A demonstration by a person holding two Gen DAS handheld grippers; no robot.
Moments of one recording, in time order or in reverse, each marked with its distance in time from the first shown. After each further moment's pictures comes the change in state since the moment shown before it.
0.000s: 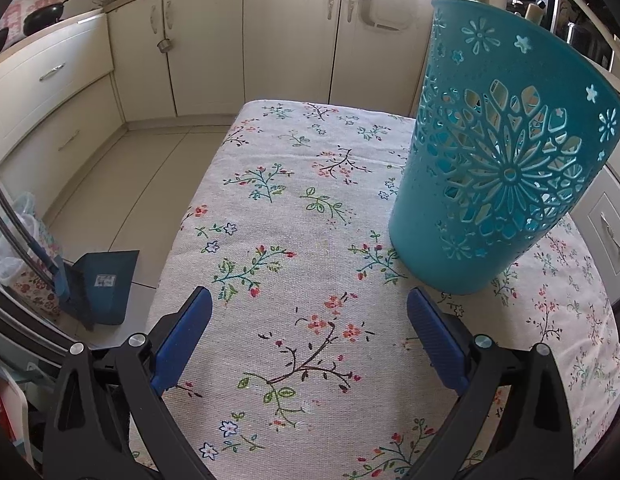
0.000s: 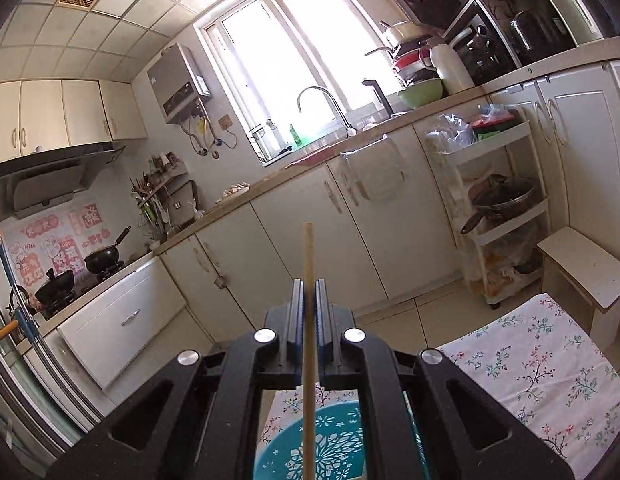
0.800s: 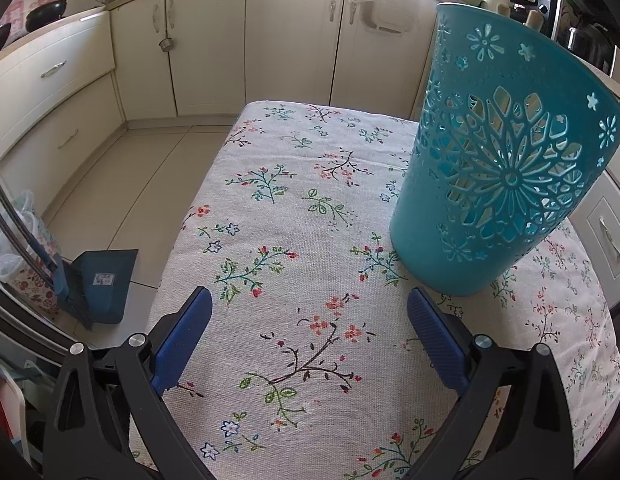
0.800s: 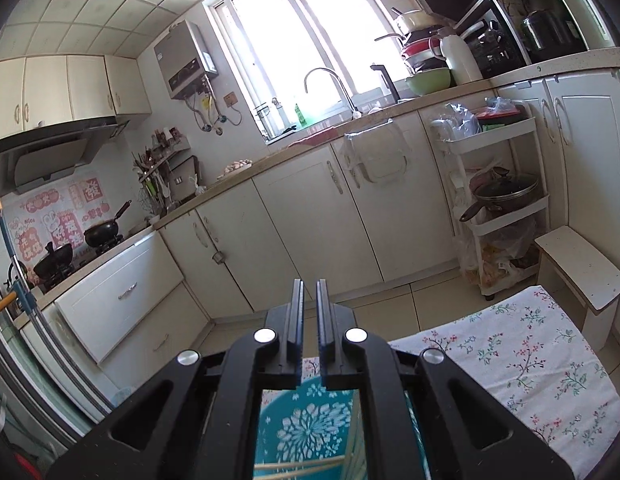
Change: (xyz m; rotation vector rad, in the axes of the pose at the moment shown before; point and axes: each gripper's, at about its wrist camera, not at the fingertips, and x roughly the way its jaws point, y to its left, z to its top) left arm -0.001 0.005 0.000 -0.013 -0.005 -0.008; right arm -0.016 0.002 -0.013 -0.076 0.087 0.003
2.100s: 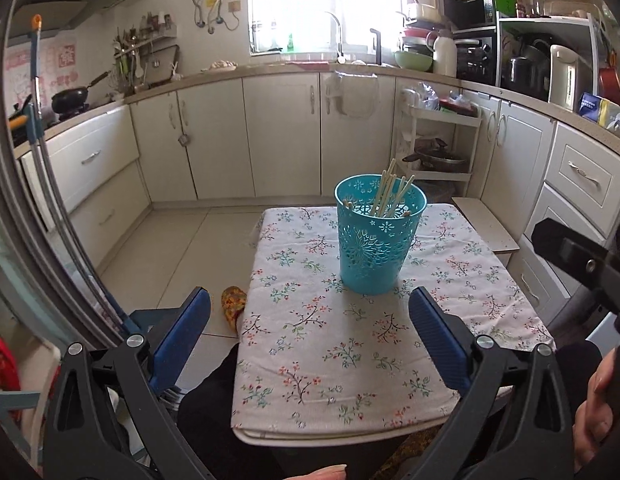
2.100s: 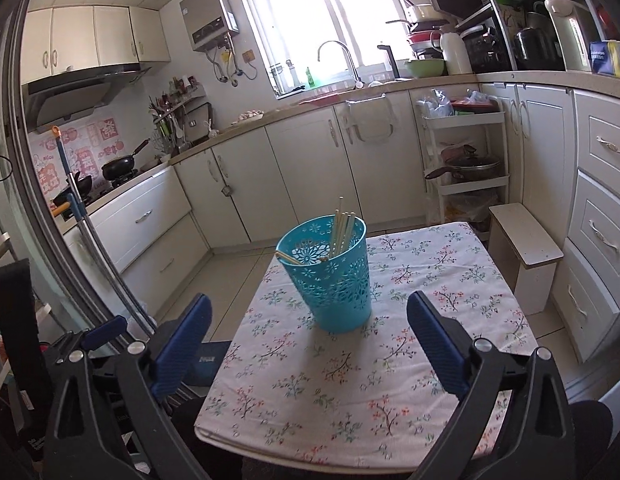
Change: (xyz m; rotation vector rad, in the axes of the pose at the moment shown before) left arm -0.275 -0.017 -0.025 0.117 -0.256 0.039; right arm -0.205 0.026 -0.049 -0.099 0.176 -0.041
